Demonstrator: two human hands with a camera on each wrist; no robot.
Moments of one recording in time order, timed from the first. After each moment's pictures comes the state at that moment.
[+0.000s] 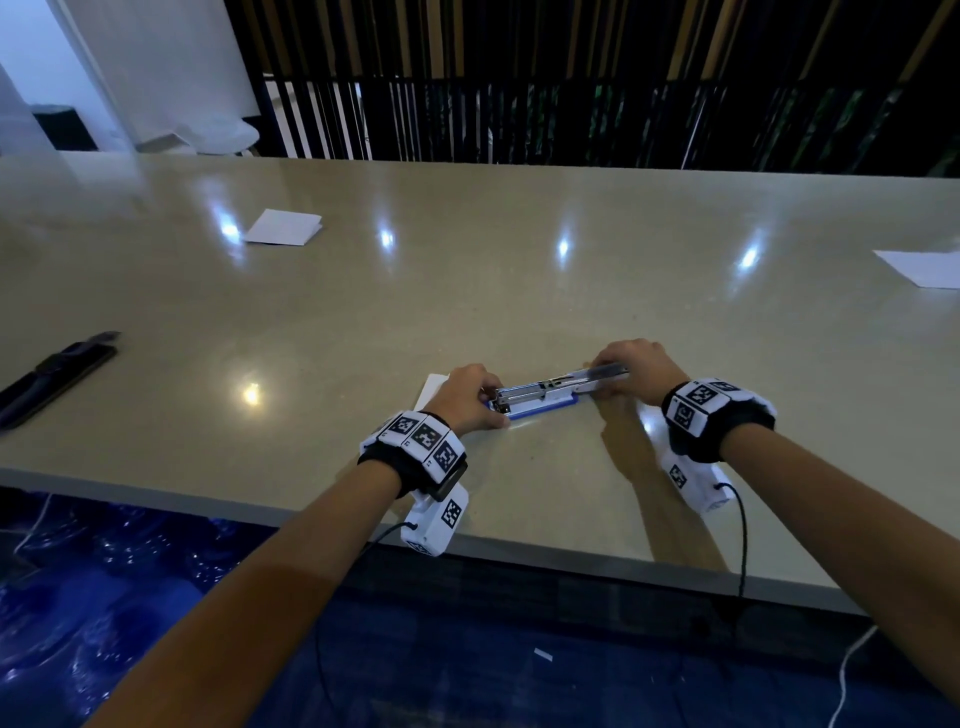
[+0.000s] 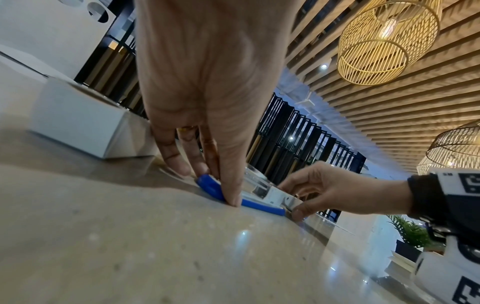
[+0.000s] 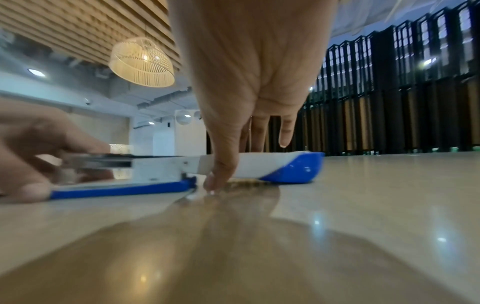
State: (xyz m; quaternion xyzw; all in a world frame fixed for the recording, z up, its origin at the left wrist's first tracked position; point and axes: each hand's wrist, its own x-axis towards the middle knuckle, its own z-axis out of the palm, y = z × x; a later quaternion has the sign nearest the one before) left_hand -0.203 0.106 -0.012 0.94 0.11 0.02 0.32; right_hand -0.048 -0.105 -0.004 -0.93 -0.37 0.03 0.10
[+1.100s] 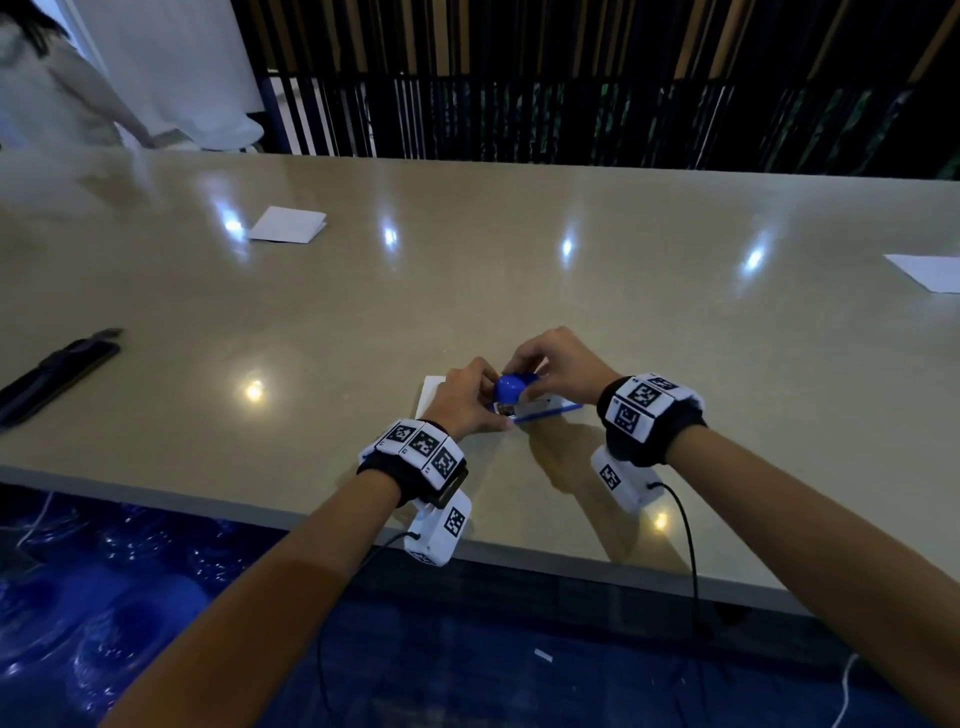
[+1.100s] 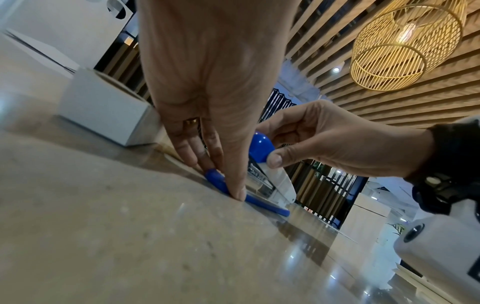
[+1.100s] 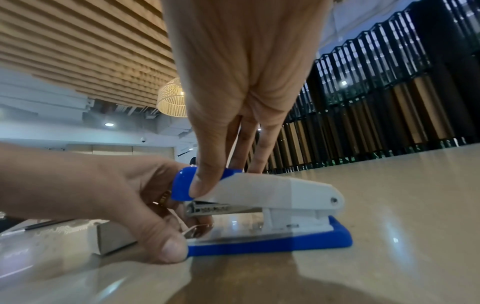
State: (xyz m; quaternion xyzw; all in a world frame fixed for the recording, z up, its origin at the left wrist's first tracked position) left_hand -0.211 0.109 -0.017 0.89 0.15 0.06 0.42; right_hand -0.106 -0.030 0.027 -0.82 -0.50 0.09 0.27
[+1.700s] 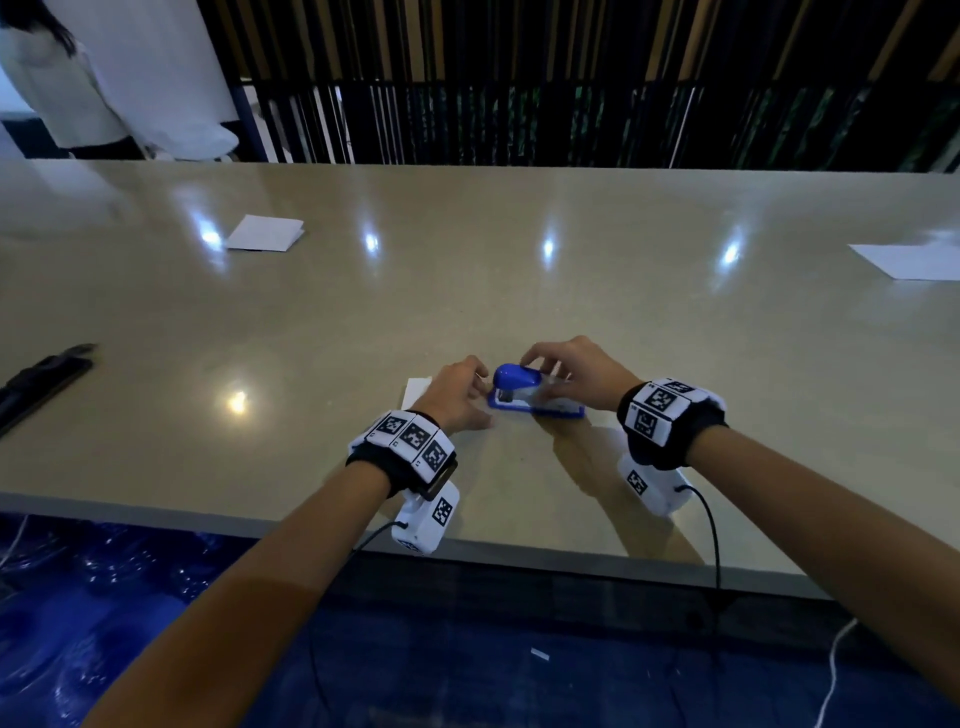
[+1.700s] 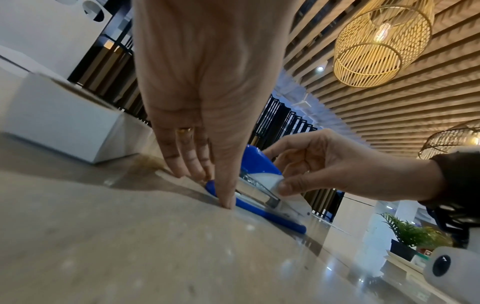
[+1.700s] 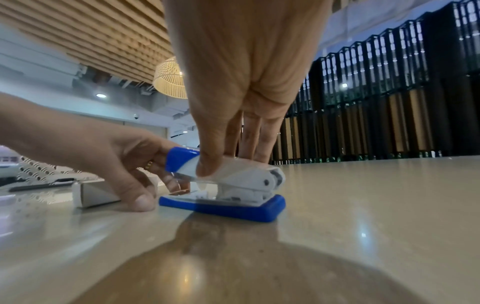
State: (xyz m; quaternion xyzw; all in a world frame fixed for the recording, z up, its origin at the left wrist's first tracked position) left_hand -0.197 0.107 -0.011 0.91 0.12 0.02 0.39; right_hand -0.092 -0.070 0.014 -0.86 -0.45 0.08 0.22
